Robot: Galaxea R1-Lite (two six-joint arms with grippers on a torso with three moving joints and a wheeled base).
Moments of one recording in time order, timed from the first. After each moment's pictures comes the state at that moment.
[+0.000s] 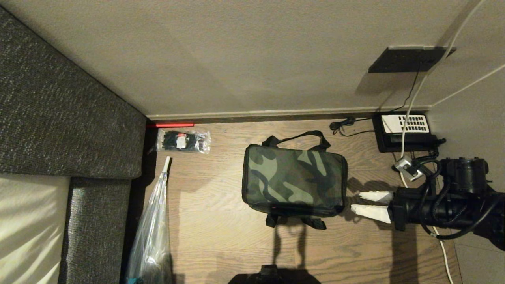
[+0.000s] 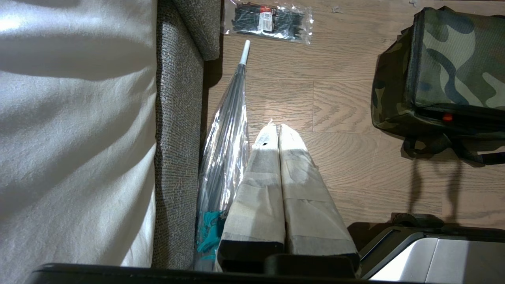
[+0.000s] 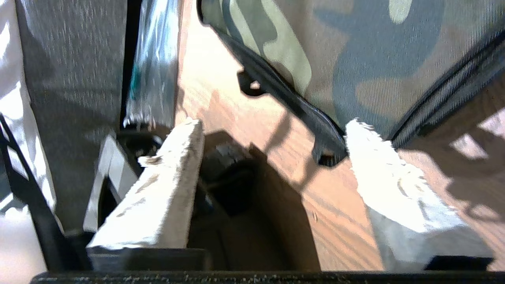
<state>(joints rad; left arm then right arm) 0.00 0.00 0.00 0.00 0.01 -0.01 0.01 1.80 -0.50 -0.74 0.84 -0.22</state>
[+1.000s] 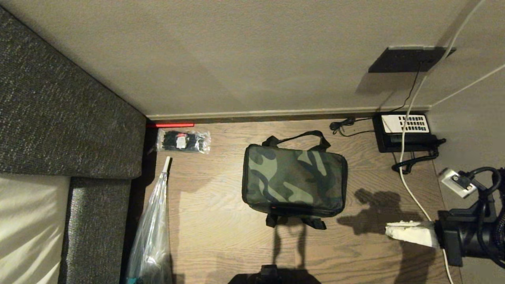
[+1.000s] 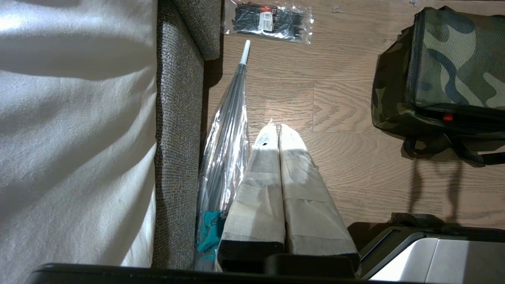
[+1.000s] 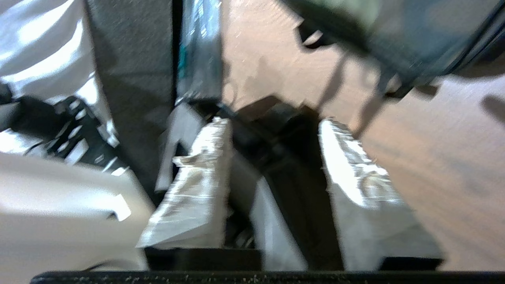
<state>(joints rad) 0.00 0.00 0.00 0.00 0.01 -0.01 -0.02 1.39 -0.43 -0.26 0.88 -0.17</state>
